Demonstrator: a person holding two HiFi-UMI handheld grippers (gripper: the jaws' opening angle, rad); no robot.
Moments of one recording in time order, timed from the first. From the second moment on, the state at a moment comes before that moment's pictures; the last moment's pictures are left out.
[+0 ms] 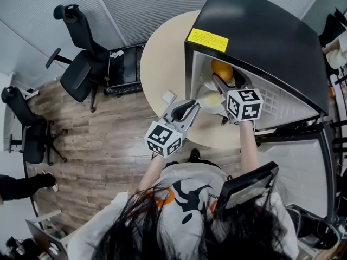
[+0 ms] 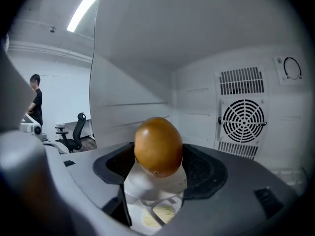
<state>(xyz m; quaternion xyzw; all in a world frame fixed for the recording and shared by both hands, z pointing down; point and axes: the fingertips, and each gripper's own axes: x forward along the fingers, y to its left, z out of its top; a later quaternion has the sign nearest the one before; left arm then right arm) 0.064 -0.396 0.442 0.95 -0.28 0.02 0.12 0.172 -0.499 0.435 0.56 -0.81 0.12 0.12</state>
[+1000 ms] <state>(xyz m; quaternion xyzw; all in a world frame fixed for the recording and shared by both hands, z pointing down) 0.039 -0.384 0.438 0.95 -0.29 0.02 0.11 0.162 -0.474 0.419 0.58 -0.80 0.08 0.13</state>
